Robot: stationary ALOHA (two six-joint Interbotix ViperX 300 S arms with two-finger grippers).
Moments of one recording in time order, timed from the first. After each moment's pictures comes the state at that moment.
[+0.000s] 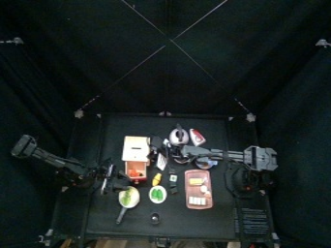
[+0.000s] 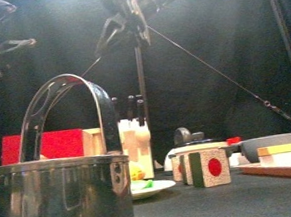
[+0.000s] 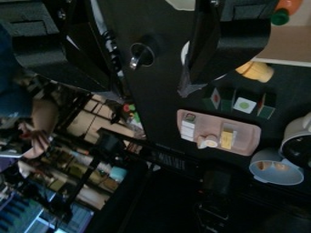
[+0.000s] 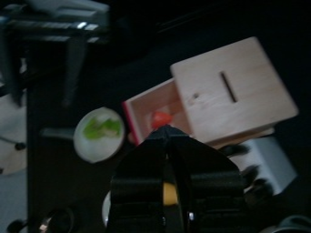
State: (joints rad) left arm -0.32 -0.82 1.26 -0.45 -0.39 0.02; right arm -0.12 0.03 0.08 0.04 0.46 0.20
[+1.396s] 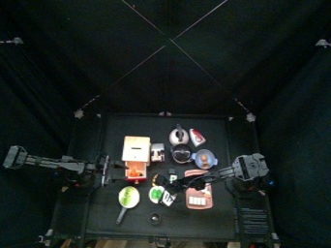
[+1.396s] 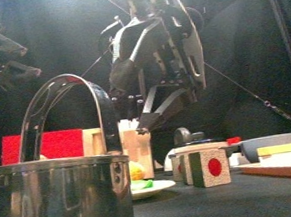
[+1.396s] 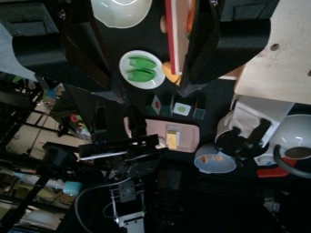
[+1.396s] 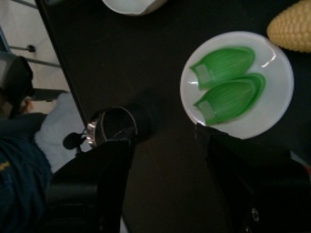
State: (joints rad) left arm -0.06 -0.97 1.34 -0.22 -0.25 0.01; right arm 0.12 0.21 0.36 0.56 0.35 0.29
